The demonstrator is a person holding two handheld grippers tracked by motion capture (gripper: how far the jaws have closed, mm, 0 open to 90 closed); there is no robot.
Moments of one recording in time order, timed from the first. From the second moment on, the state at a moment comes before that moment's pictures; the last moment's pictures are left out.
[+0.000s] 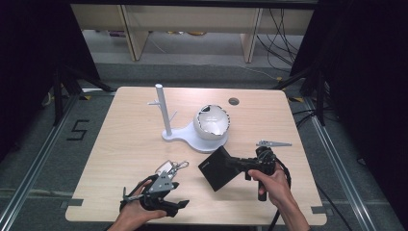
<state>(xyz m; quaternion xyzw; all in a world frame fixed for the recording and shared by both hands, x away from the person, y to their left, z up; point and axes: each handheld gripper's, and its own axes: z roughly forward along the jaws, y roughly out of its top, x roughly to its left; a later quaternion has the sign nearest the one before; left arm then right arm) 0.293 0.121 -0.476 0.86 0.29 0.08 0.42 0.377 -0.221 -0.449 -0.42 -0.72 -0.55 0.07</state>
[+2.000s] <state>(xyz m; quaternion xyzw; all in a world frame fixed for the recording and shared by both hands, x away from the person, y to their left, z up) 0.298 0.186 -0.486 0.85 0.35 0.14 0.37 0.525 -0.234 -0.403 -0.51 -0.65 -0.56 -0.02</state>
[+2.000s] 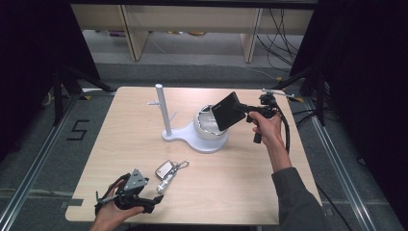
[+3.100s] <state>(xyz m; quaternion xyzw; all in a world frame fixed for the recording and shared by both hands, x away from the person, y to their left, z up) 0.298 0.184 -0.490 0.85 0.35 0.13 0.37 0.541 -0.190 -0.438 -0.52 -0.69 -0.50 -0.01</state>
